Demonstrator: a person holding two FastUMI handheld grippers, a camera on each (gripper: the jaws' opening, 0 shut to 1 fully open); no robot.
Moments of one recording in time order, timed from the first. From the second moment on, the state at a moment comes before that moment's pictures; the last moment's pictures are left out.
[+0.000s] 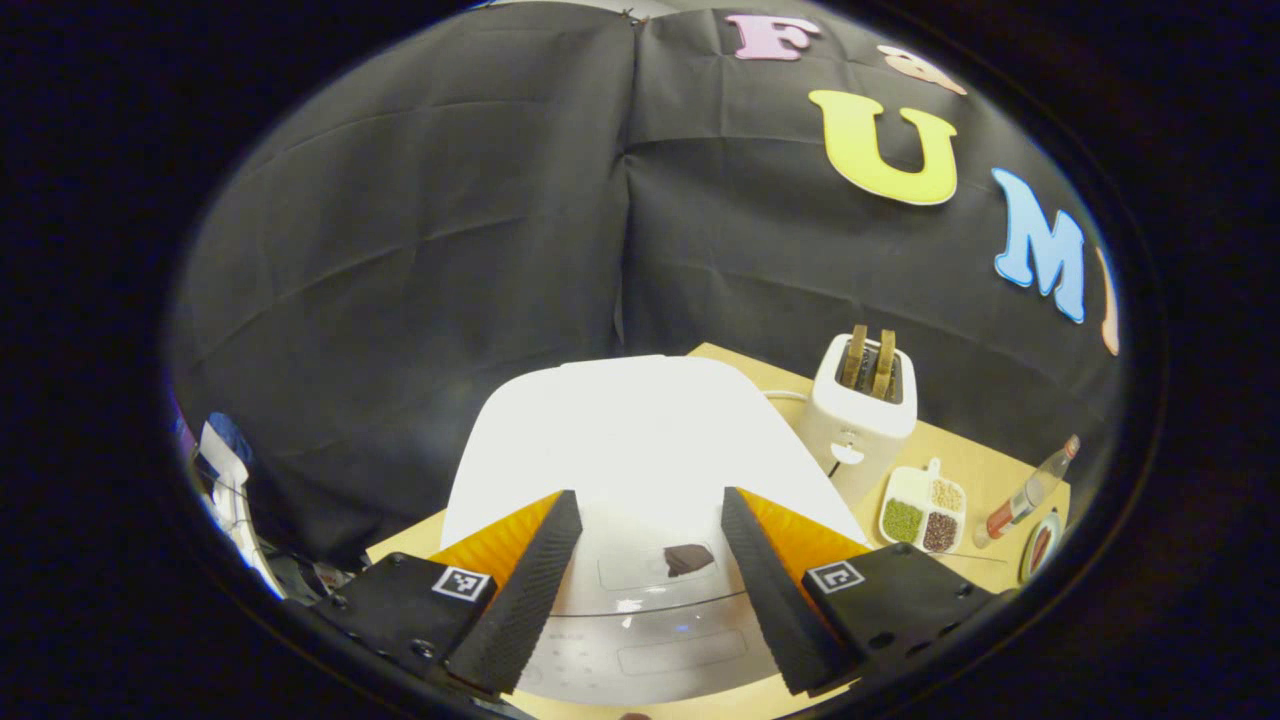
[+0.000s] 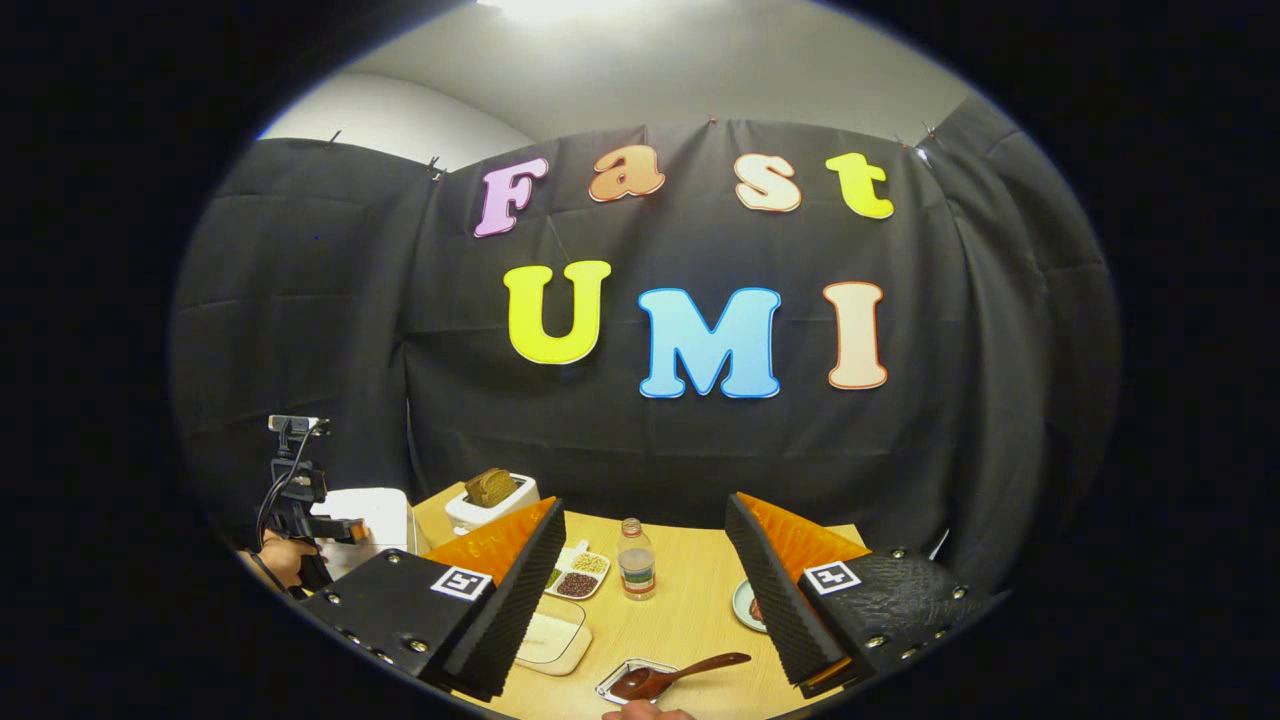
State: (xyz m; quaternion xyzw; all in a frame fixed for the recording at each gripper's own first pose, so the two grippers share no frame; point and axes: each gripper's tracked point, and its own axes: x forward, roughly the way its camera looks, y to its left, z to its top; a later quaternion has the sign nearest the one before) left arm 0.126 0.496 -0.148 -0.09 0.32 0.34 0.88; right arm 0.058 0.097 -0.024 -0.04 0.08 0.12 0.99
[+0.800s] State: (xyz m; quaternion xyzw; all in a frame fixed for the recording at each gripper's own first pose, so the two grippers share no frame) left arm 0.124 0.498 -0.123 -0.08 0.24 0.35 0.90; right arm 0.021 0.037 -0.021 -0.02 0.07 0.13 0.99
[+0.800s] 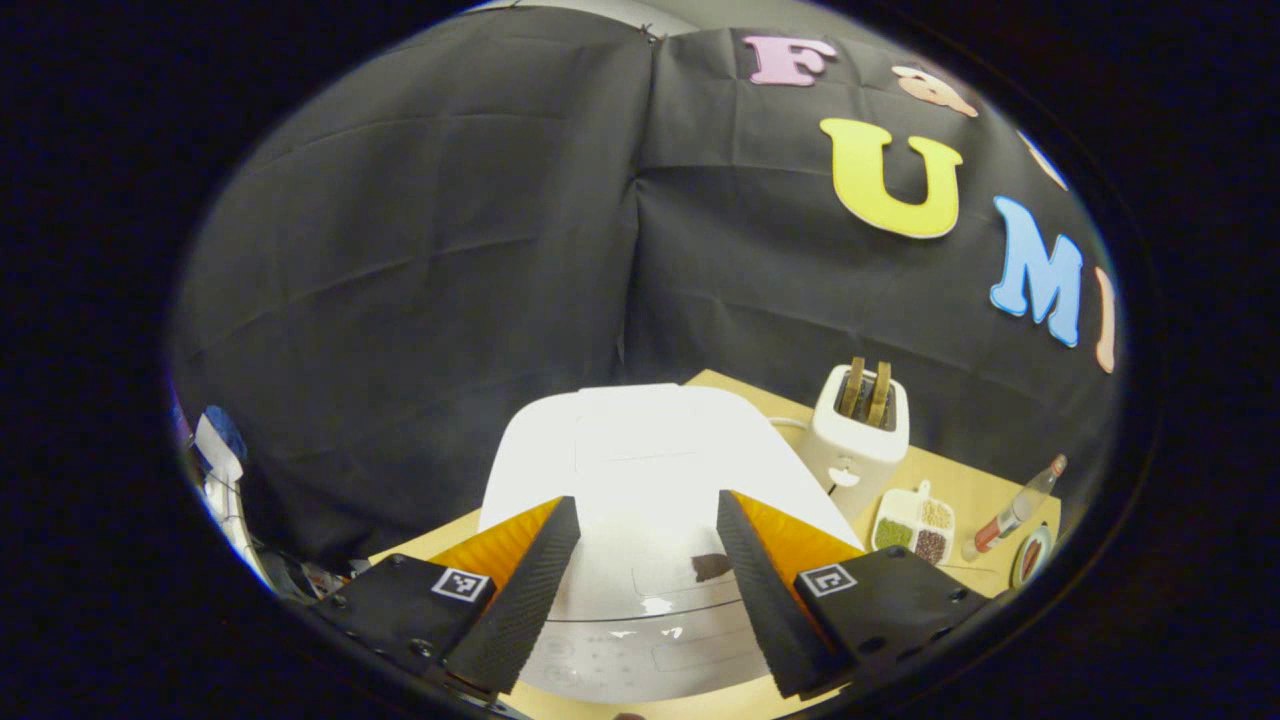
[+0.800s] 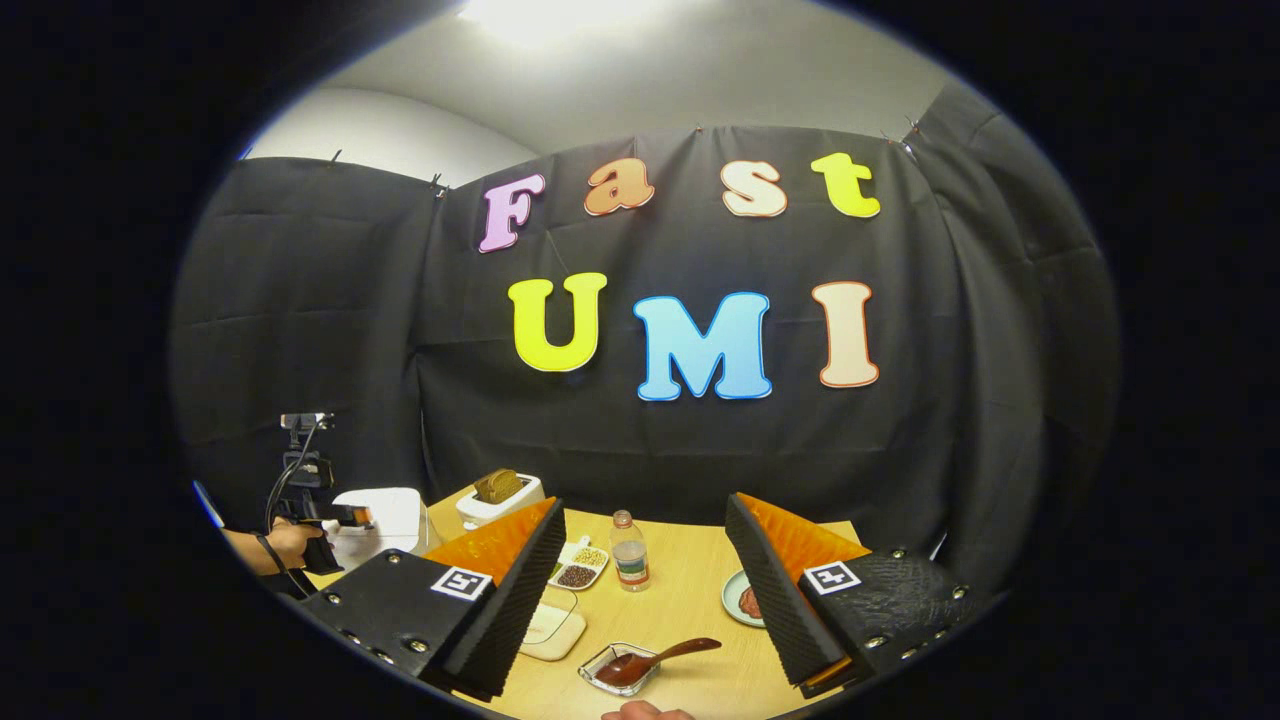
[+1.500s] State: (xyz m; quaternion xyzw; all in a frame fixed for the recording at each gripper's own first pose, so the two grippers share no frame) left arm 0.095 0.302 0.070 -0.04 0.05 0.16 0.98; right arm -0.035 -0.008 0.009 -0.01 0.03 0.07 1.00
